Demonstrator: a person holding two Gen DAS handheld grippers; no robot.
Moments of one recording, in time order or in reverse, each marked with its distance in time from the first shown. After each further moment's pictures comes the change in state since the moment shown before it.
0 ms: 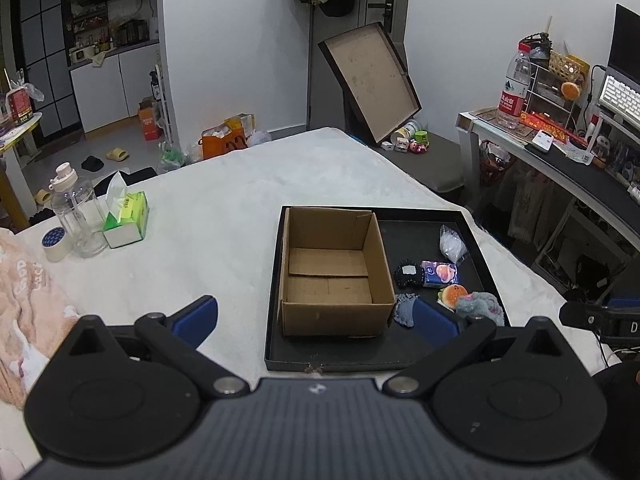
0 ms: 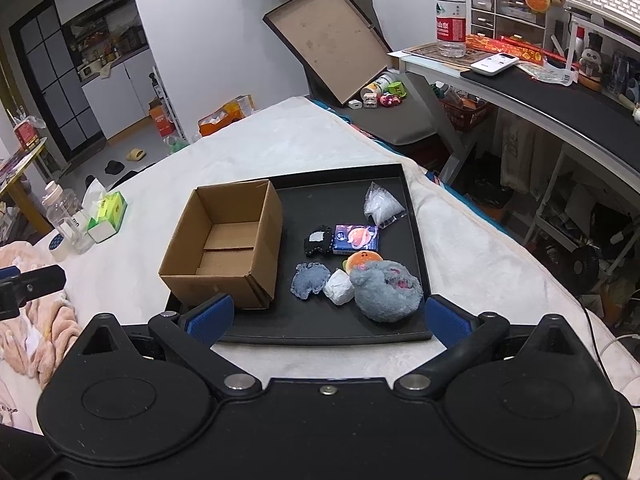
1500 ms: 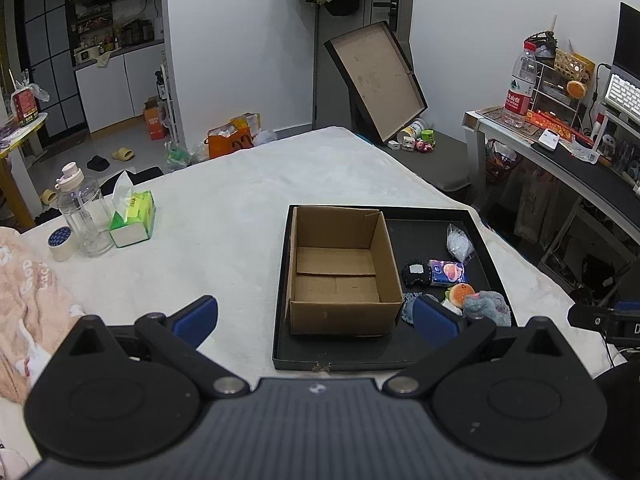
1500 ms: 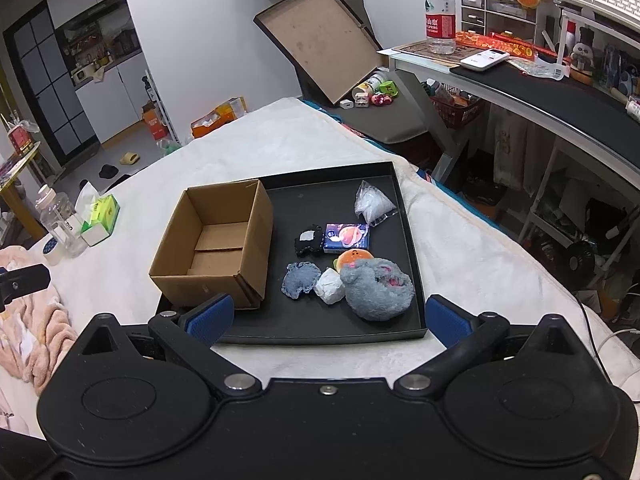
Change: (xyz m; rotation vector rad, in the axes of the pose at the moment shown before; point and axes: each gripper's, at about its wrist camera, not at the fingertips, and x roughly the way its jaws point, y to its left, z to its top) left arm -0.002 0.003 0.002 -0.003 0.004 0.017; right arm 0.004 -0.009 -0.005 0.012 -0.009 -0.009
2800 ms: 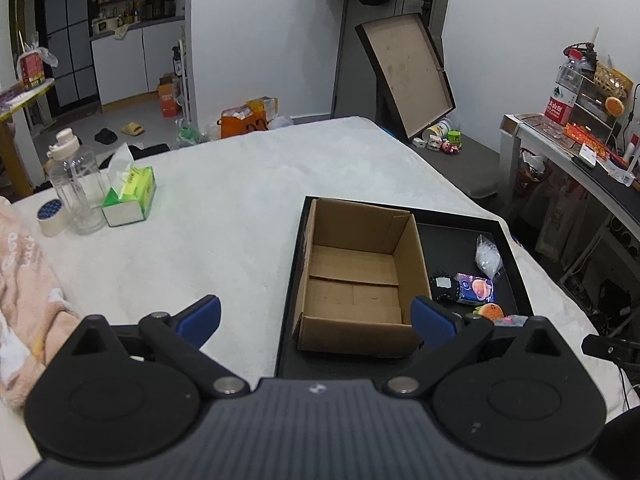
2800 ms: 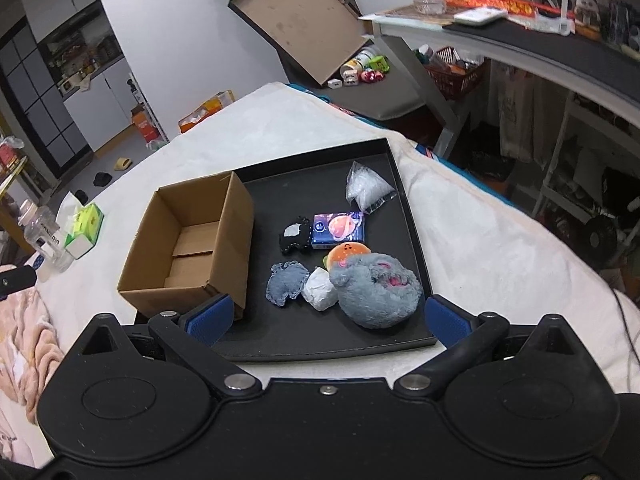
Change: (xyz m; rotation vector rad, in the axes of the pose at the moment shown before) left arm 0.072 0.022 0.004 -0.089 0.024 0.020; right arm 0.067 -0.030 -0.001 0.083 0.037 0.028
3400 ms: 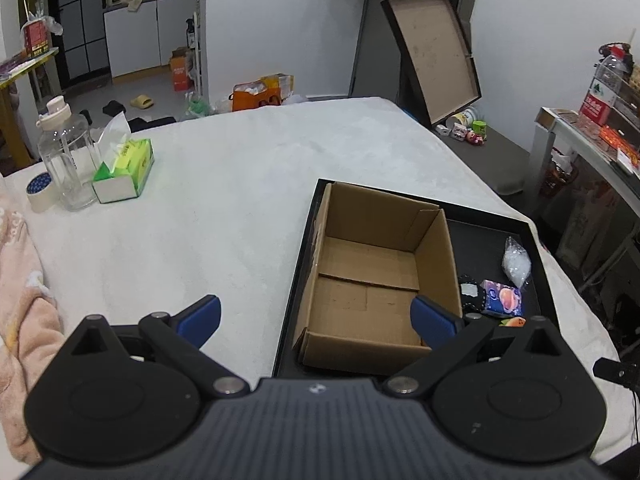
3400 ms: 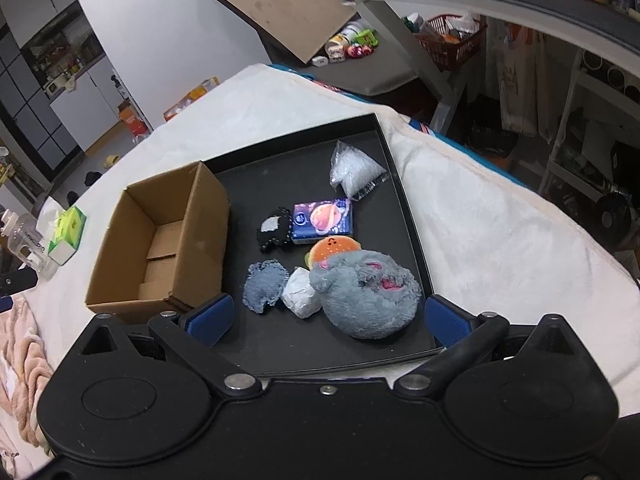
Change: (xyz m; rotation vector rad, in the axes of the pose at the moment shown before) left arm 0.066 0.004 0.007 -0.063 0.058 0.028; right arm 0.053 -0.022 0.008 0.049 0.063 -0.004
